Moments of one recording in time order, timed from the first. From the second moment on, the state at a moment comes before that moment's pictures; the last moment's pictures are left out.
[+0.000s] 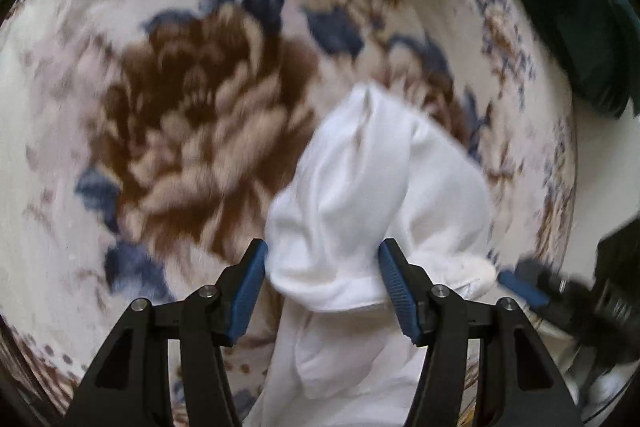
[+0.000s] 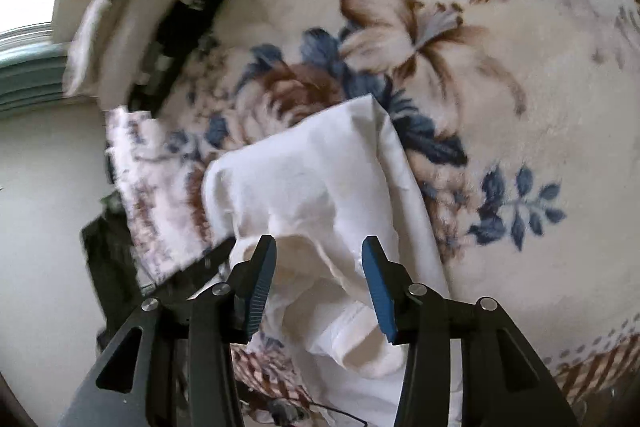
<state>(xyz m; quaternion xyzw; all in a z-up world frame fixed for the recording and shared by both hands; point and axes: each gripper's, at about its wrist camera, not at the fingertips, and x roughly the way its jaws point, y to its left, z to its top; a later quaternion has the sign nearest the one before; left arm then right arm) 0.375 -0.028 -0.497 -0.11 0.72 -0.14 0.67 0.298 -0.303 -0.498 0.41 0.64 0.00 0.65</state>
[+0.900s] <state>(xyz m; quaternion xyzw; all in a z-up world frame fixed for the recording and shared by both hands) 0.346 0.015 -0.483 -0.26 0.72 -0.11 0.64 0.178 -0.151 -0.469 -0.25 0.60 0.21 0.73</state>
